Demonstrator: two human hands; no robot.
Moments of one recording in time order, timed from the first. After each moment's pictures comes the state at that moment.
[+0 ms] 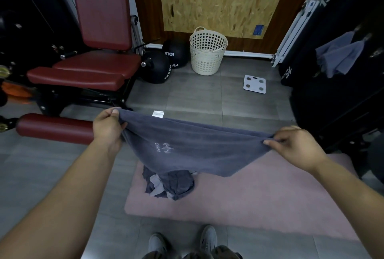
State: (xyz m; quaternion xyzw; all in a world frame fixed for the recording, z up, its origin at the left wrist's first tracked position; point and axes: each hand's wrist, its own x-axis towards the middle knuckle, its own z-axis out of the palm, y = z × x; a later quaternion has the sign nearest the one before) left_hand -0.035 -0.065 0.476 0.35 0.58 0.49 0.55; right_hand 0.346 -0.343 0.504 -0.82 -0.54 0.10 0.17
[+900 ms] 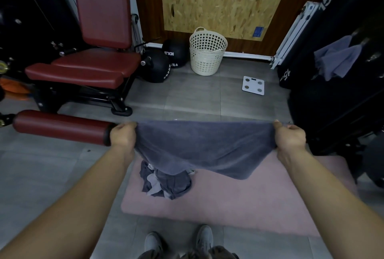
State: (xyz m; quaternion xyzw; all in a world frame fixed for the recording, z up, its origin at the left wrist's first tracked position) left_hand -0.014 -0.102 0.464 0.31 0.65 0.40 0.57; right_hand 0.318 -0.294 0.496 -0.78 0.01 0.20 0.59
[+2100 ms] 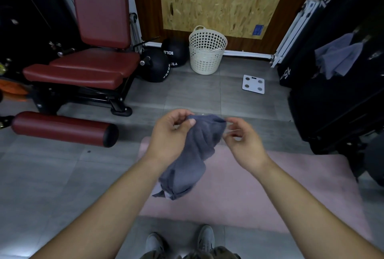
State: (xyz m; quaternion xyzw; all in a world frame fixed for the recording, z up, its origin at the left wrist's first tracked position) left_hand 0.055 -0.177 0.533 0.59 0.43 0.36 0.59; right_hand 0.221 -0.278 0.509 -0.76 -0.36 0.28 0.46
